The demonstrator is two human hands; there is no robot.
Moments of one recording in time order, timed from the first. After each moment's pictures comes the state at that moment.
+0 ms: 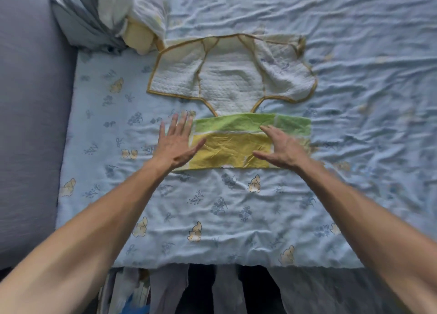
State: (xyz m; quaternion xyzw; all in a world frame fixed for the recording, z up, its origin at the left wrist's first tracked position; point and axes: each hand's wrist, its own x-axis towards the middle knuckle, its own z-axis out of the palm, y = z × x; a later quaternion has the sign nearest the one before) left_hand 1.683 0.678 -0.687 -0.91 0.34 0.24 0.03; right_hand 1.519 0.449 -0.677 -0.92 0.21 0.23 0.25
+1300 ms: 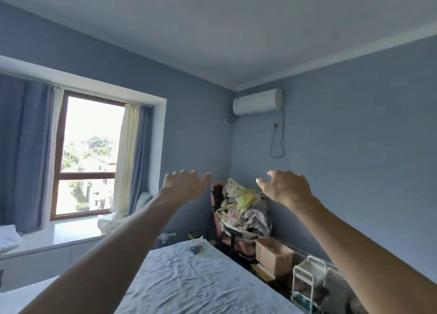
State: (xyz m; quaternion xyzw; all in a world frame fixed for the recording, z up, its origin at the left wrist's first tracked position) left_hand 1.532 0.563 0.100 -0.78 0.58 -0.16 -0.18; right_hand 1.310 0.523 0.112 -0.76 0.59 -0.26 -0.11
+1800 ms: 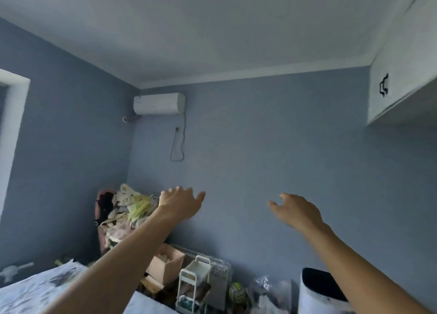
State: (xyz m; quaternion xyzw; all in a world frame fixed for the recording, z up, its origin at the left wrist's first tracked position) left_hand 1.187 0.438 0.088 -0.64 0.73 -0.11 -0.18; right_hand 0.937 0.517 0.099 -0.58 0.77 -0.24 -0.12
